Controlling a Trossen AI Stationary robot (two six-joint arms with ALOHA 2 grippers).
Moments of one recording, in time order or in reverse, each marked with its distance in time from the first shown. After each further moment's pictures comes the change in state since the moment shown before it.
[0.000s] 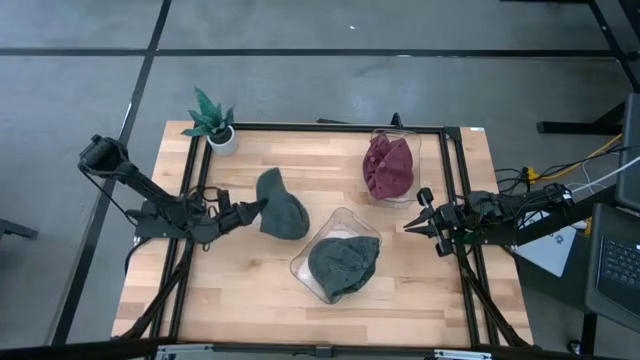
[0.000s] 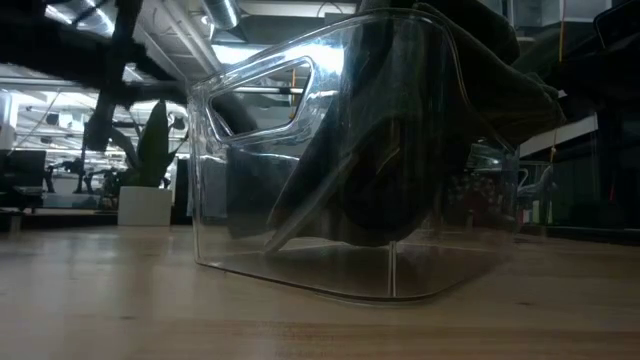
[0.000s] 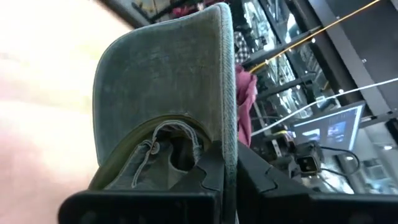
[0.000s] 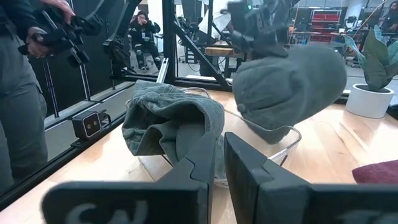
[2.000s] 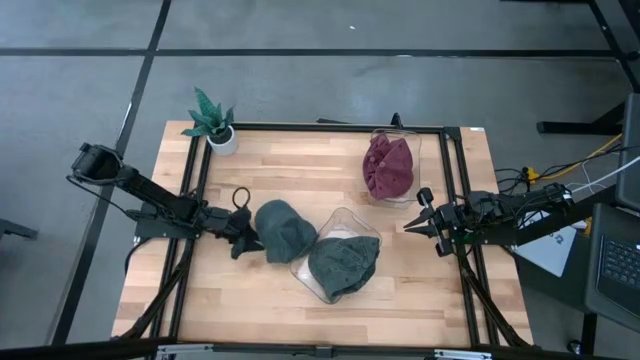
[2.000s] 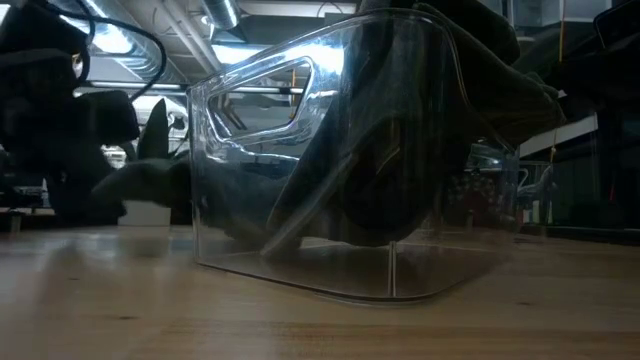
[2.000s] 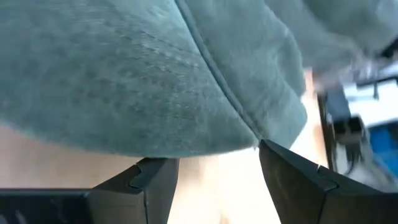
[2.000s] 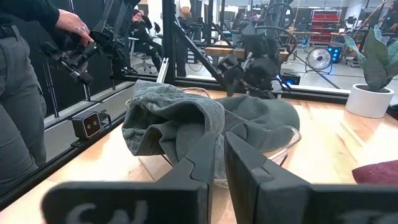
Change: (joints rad) left arm 0.238 0.001 -0.208 -0.065 1.101 0.466; right arm 0.000 0.000 0.000 0.000 0.000 0.000
